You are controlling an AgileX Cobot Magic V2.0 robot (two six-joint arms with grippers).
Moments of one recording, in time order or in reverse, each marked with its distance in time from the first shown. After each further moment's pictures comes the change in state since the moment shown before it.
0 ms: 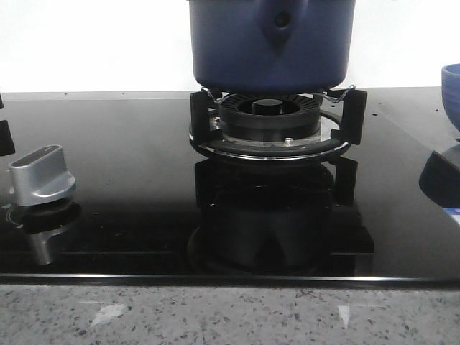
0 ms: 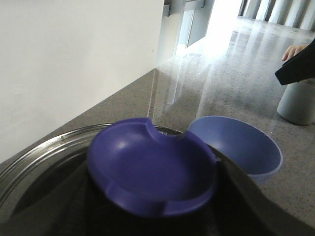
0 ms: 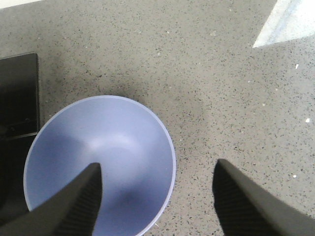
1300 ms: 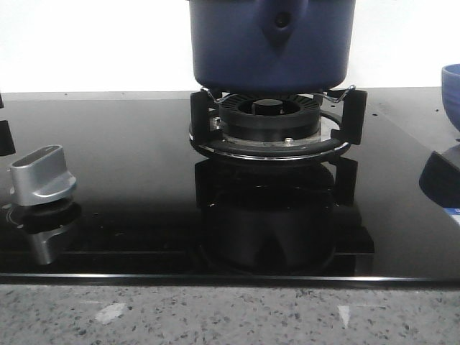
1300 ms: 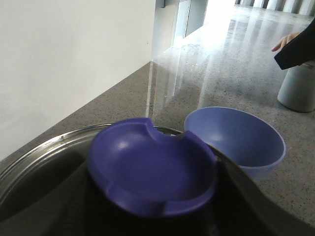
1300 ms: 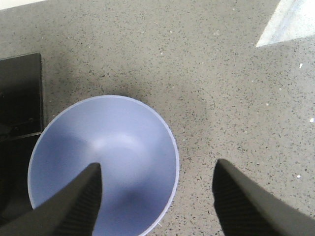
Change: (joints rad) left arm -0.045 0.023 0.000 -0.011 -0.037 0.069; right arm 0.000 0.000 0.000 0.010 0.000 -0.001
